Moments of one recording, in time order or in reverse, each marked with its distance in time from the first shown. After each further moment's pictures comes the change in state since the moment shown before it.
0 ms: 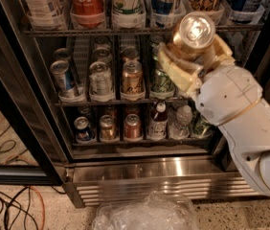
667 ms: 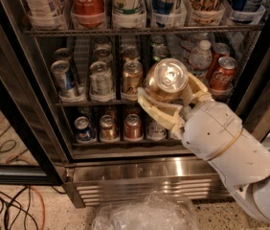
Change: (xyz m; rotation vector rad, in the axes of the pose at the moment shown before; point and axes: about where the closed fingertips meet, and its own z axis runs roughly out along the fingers) arm 0.027 0.068 -0.033 -0.157 0.061 0.062
